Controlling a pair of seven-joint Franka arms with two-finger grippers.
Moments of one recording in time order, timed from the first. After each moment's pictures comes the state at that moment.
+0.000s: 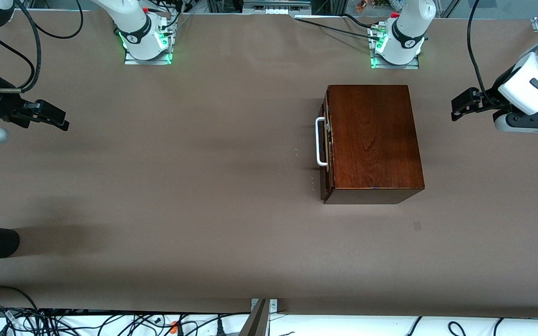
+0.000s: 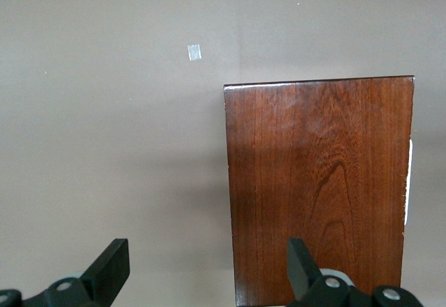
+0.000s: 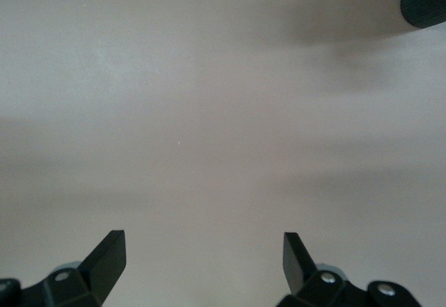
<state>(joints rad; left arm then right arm) -0.02 0.06 -0.09 -1.53 0.00 1.51 -0.08 0.28 0.10 -0.25 -1.51 0.05 1.57 0.10</state>
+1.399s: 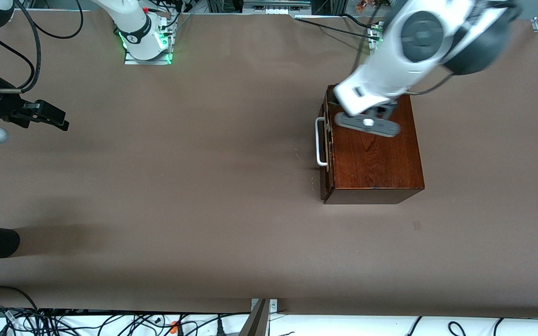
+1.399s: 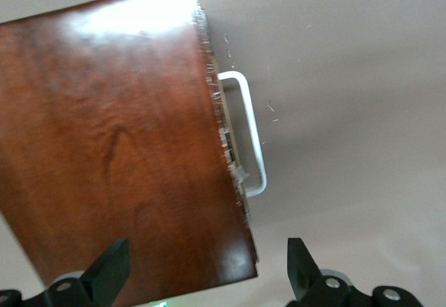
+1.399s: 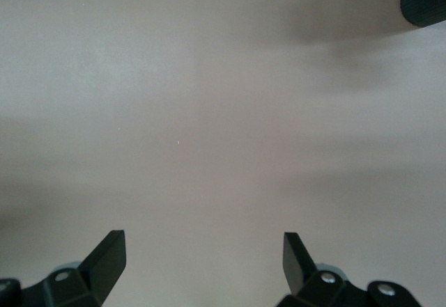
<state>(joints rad) -0.26 0.24 -0.32 -1.54 -0.03 1.58 -0.35 0.28 0.10 -0.25 -1.51 0.05 1.57 0.10</state>
